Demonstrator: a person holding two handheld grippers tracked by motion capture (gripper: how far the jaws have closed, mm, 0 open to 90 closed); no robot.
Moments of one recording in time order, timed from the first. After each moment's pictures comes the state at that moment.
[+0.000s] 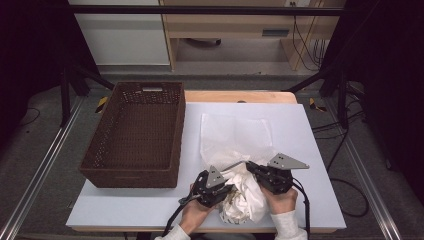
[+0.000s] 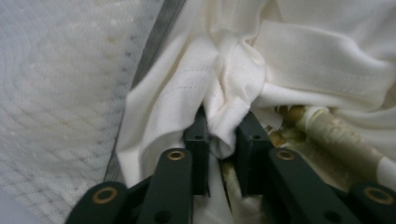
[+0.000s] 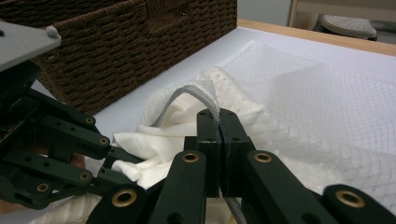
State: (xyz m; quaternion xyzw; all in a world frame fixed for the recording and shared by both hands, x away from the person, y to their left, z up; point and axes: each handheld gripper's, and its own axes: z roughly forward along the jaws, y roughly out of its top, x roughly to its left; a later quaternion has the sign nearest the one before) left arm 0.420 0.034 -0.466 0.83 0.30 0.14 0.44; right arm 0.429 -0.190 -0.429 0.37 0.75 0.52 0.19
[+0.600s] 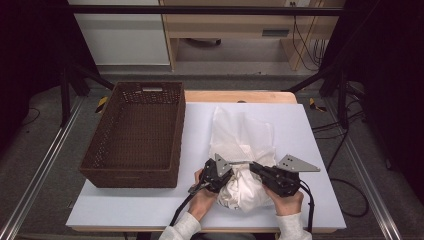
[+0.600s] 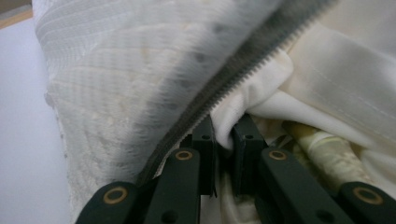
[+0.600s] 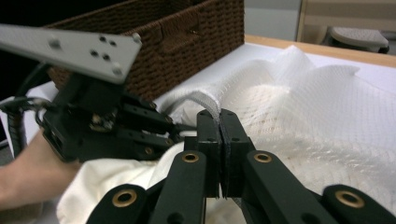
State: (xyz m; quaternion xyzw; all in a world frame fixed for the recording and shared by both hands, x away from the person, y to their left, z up) left arm 0.454 0.019 -0.468 0.82 0.34 0.22 0.41; right arm 0.418 -0.203 -0.419 0.36 0.73 0.55 0.17
